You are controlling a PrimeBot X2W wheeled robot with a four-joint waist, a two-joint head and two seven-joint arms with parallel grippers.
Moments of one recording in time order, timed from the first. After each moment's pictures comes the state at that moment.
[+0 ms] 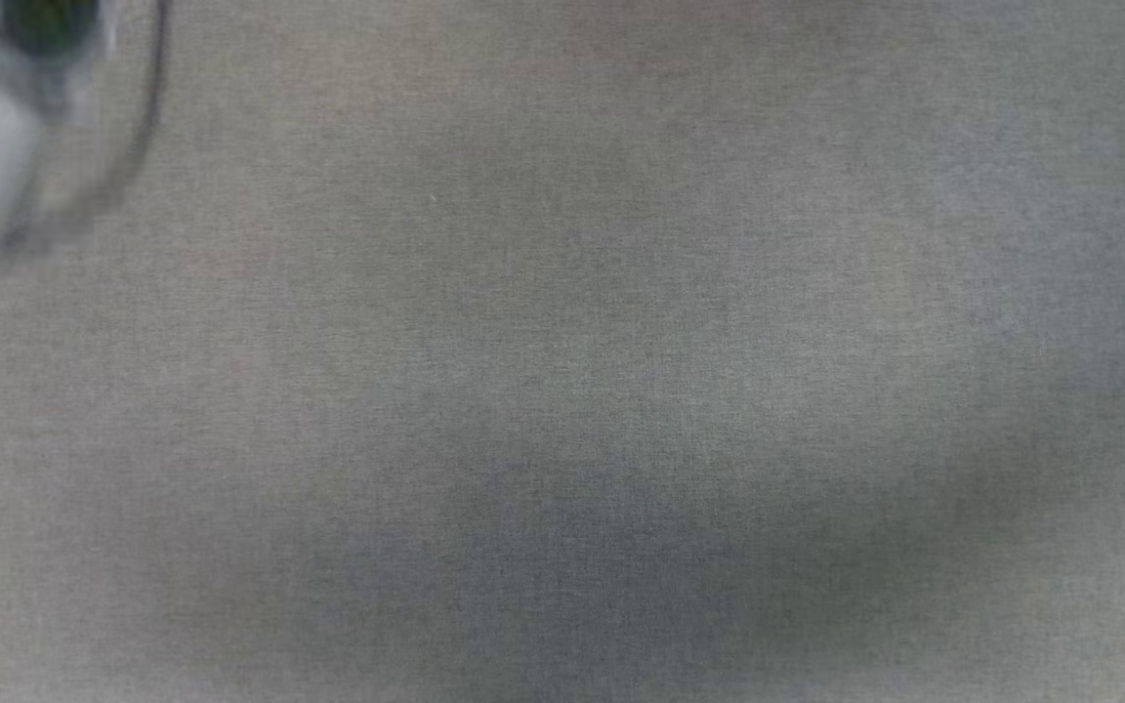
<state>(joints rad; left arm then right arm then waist) -1.49 0.57 -0.96 0.57 -1.57 -0.13 -0.10 -1.50 -0.86 0.99 0.70 1.17 0.13 -0.01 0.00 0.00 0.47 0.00</state>
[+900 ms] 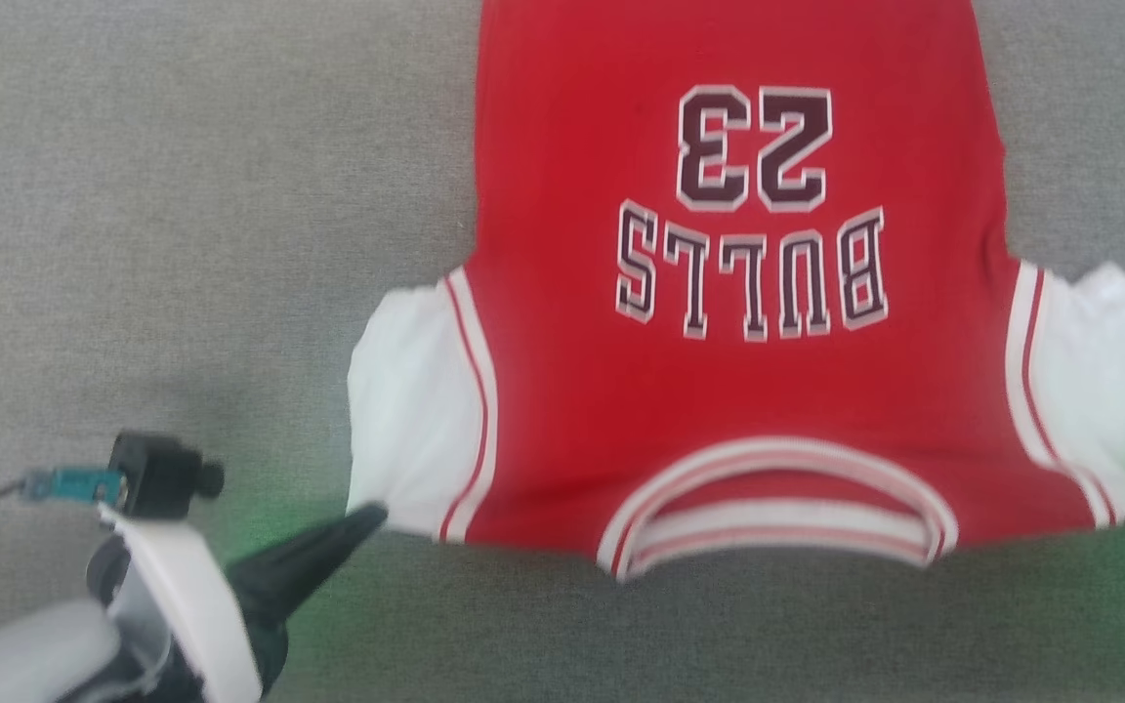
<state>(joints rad) -0.68 0.97 -1.24 -0.01 -1.49 -0.13 -0.17 -0.59 -1.25 1.14 0.10 1.45 0.13 -0.11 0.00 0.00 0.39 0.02</state>
